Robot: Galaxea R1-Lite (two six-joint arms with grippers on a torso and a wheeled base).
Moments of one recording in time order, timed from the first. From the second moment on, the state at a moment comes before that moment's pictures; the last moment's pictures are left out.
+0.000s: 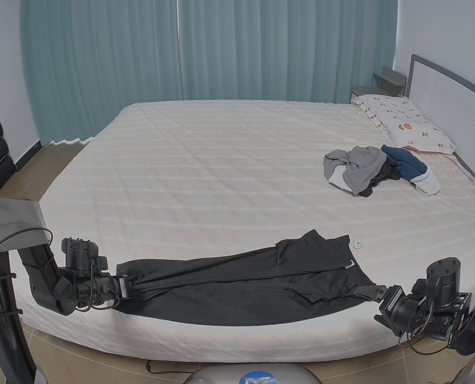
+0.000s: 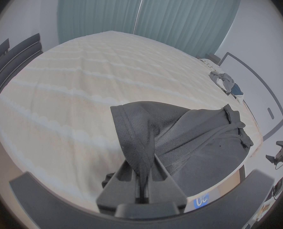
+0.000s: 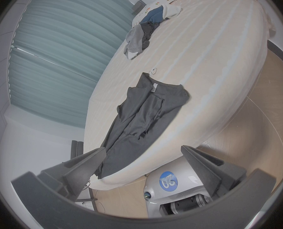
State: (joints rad) left arm -0.02 2.22 -0.48 -0.95 -0.18 -0.20; right arm 0.43 1.78 -0.02 -1.16 -0.03 1.12
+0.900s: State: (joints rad) left arm -0.15 2.18 -0.64 -0.93 -0.06 -0.59; right arm 0.43 1.78 -0.02 -1.16 -0.03 1.12
